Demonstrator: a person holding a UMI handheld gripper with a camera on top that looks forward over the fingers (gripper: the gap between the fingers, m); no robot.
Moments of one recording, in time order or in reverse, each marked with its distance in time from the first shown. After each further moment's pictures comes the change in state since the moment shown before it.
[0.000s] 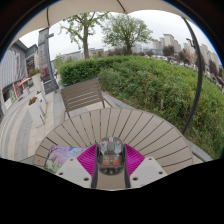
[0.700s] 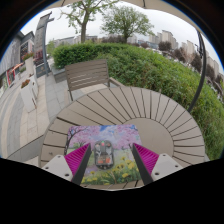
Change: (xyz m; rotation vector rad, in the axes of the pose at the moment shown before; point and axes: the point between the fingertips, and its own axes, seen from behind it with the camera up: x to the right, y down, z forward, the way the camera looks) arm -0.181 0.096 0.023 -0.149 0.151 -0.060
